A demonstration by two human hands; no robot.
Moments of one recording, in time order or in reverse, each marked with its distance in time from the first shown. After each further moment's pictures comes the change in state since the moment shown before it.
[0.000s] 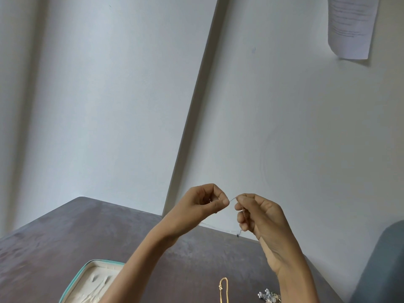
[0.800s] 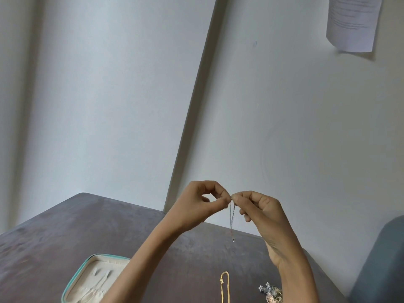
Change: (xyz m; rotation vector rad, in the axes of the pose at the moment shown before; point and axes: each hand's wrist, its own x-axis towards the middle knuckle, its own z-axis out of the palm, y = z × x) left_hand 0.001 -0.002 0.004 0.156 0.108 0.021; right_hand 0.002 0.005 -0.003 -0.214 0.003 -0.045
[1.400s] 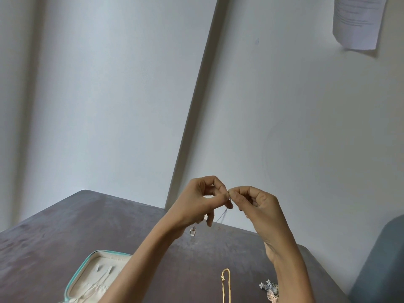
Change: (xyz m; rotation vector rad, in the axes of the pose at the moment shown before) left_hand -0.001 0.001 0.000 -0.136 -0.028 -0.103; right_hand 0.002 0.002 0.008 -0.025 -0.030 -0.090
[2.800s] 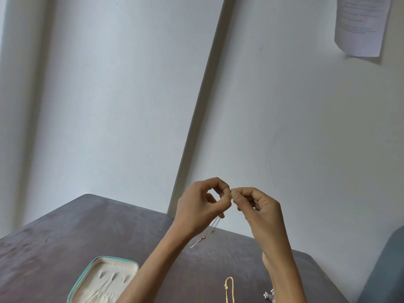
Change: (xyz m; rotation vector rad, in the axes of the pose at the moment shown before) left_hand 0.004 -0.004 0.004 0.239 0.217 0.175; right_hand 0.005 0.005 0.012 -0.033 0.132 -0.057
